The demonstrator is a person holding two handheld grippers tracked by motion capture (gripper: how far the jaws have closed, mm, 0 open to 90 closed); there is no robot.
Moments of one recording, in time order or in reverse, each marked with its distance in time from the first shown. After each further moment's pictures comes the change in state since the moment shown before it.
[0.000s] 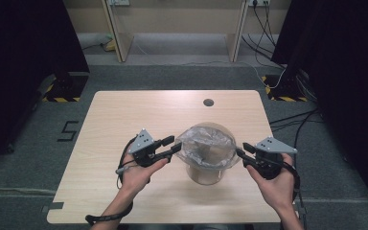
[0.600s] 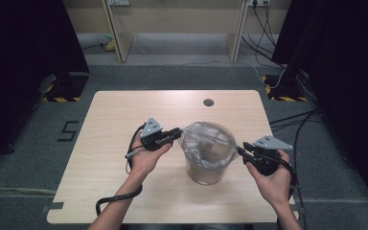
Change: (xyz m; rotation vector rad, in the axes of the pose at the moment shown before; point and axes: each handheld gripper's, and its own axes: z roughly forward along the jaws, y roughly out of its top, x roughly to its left) left arm 0.030 0.001 0.040 0.072 0.074 0.006; right arm -0.009 -0.007 0.018 0.038 -0.038 0.029
